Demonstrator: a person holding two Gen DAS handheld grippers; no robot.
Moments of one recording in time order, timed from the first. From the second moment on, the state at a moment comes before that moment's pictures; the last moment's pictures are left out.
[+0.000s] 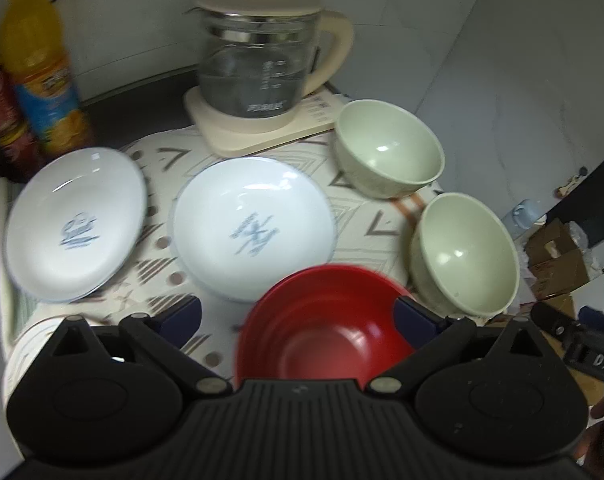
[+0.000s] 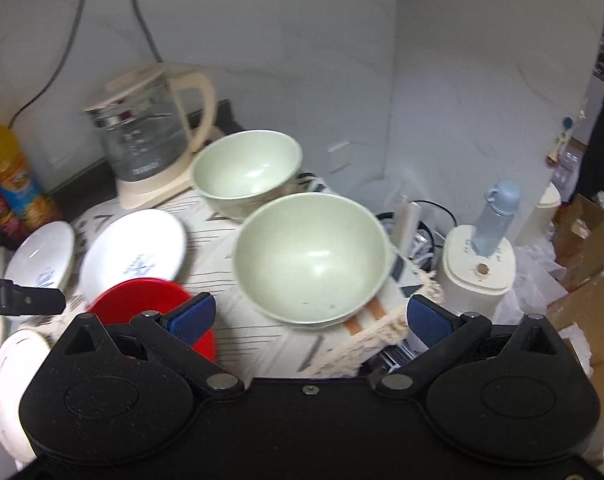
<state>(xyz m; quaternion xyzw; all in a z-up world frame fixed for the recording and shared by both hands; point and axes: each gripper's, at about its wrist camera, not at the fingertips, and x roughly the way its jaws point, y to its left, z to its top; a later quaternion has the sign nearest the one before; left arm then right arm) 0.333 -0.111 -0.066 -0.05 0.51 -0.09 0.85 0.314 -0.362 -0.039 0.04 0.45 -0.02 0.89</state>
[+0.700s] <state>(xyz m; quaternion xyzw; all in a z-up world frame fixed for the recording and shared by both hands) 0.412 -0.223 -0.110 -0.03 0.54 -0.11 0.83 0.387 -0.451 -0.089 0.08 0.49 -0.04 0.87</state>
